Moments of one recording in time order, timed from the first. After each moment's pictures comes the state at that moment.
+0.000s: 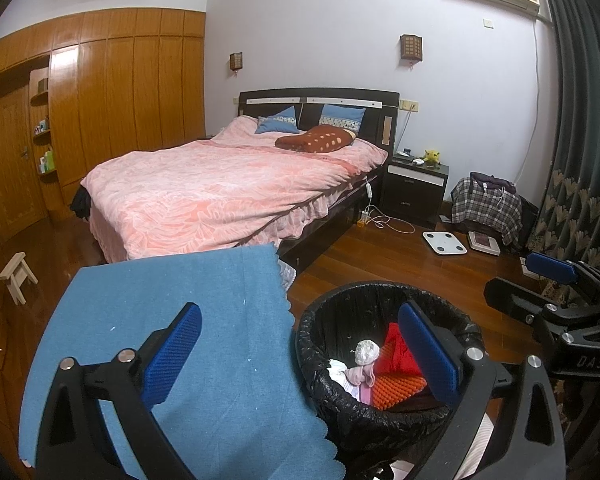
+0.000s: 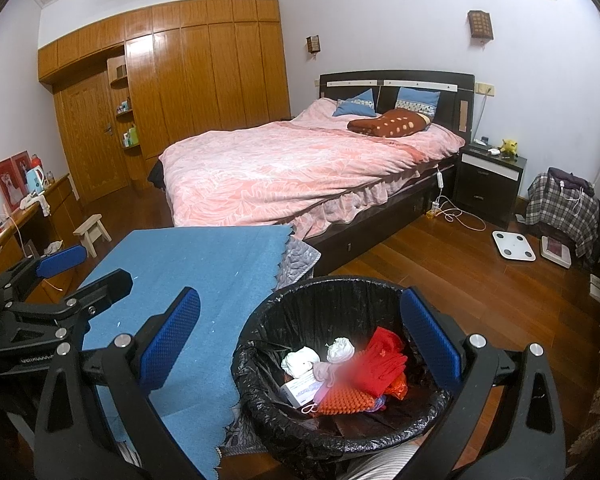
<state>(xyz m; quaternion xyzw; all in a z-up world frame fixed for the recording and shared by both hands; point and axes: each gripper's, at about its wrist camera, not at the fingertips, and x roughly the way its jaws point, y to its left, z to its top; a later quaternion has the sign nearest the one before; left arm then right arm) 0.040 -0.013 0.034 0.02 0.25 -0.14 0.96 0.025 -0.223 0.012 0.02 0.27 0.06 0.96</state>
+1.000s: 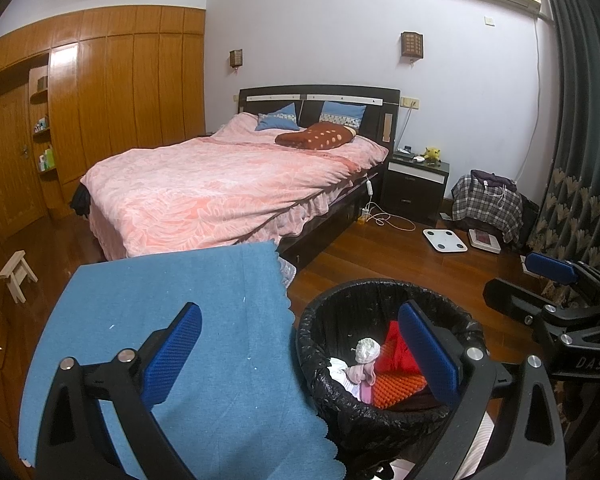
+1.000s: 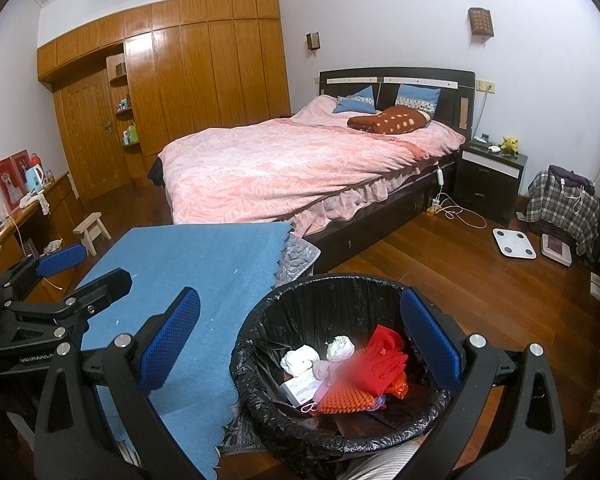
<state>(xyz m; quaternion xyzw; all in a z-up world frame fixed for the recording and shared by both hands) 0.040 -0.013 0.036 0.03 0.25 -0.14 0.96 0.025 -0.223 0.011 0.02 0.27 0.06 0.96</state>
